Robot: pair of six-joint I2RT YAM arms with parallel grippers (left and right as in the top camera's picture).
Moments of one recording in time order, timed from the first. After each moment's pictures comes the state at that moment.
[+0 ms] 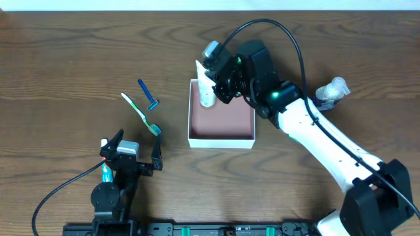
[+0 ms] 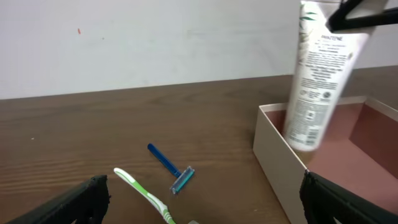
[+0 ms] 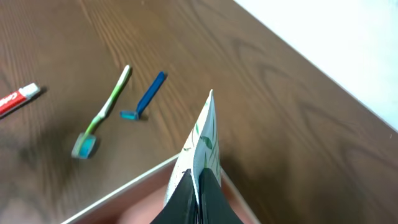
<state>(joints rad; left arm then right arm) -0.01 0.02 0.02 -0.10 0.18 0.02 0.56 1.68 1.30 -0.20 -0.31 -0.23</state>
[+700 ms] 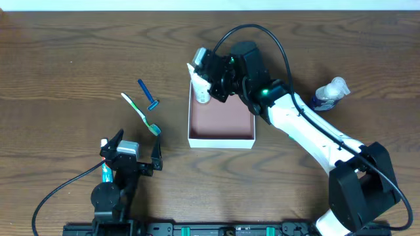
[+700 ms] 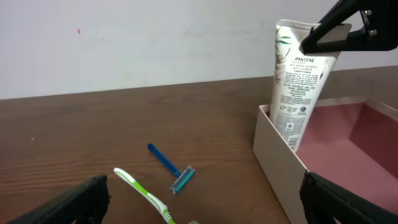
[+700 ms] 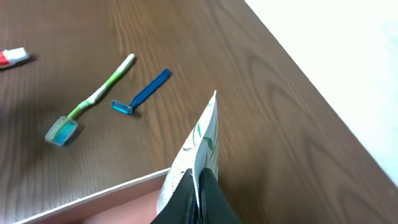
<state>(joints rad) -0.01 0.02 0.02 -0.10 0.18 0.02 0.56 1.77 1.30 -0.11 -0.38 -0.45</state>
